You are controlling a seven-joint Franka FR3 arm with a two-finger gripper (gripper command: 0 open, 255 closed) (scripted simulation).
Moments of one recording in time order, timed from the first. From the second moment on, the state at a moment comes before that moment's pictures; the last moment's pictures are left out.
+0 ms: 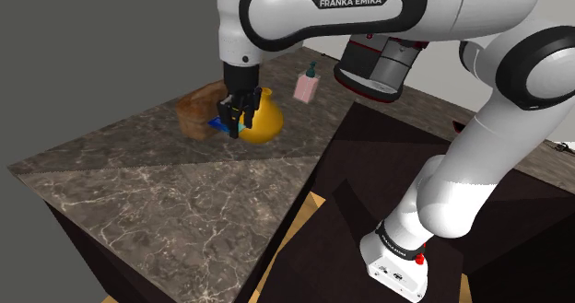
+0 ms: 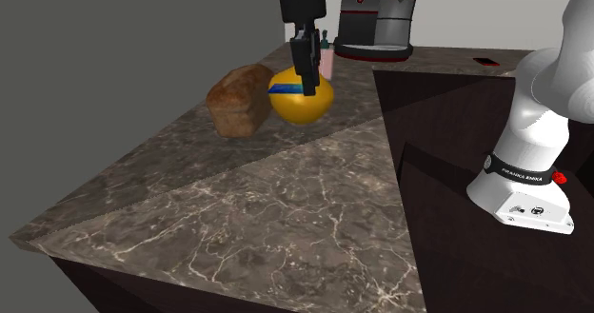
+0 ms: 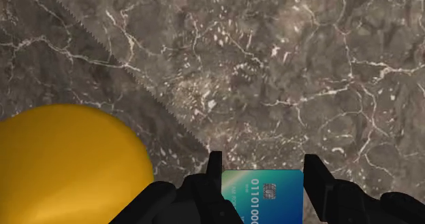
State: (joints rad) arm 0.13 0.01 0.34 -1.87 0.06 1.74 0.24
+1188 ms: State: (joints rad) arm 0.13 0.02 0.33 -1.61 0.06 1.50 0.25
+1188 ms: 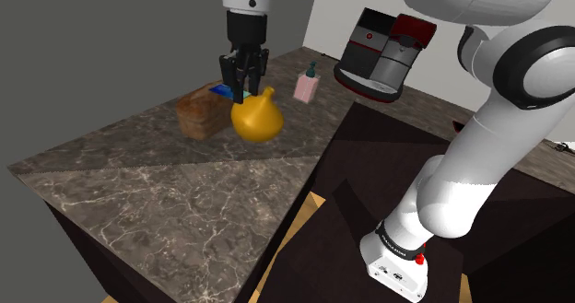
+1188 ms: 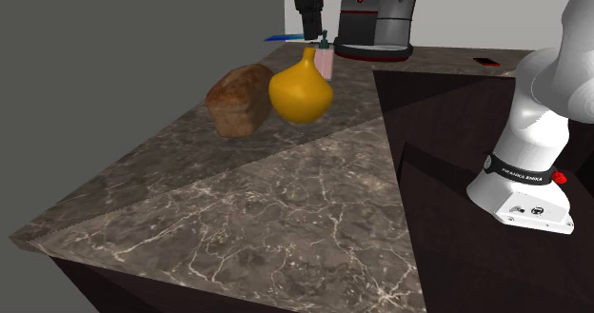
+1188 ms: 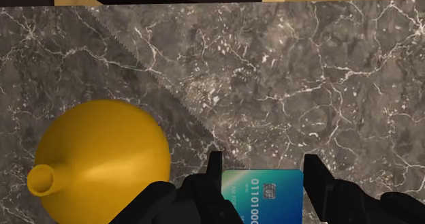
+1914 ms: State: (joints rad) arm 0.02 -0.07 0.22 -1.70 0.05 1.48 0.03
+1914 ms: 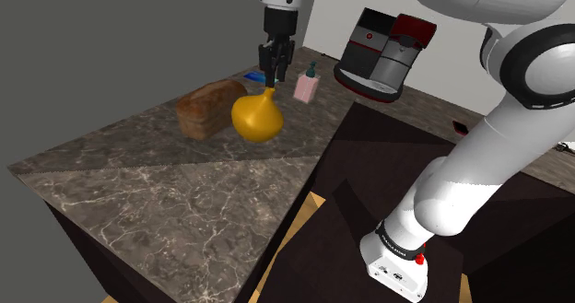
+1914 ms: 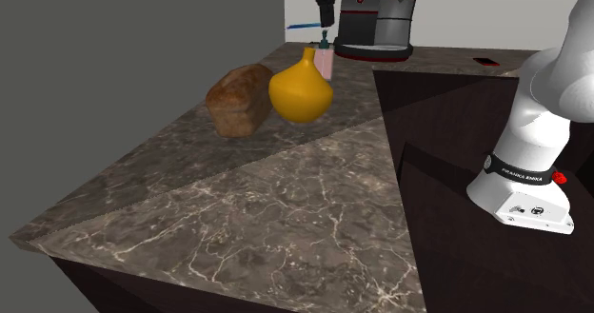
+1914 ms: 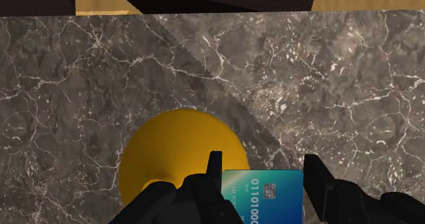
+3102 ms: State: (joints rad) arm -0.18 -0.02 -0.01 -1.64 -0.03 1.47 -0.40
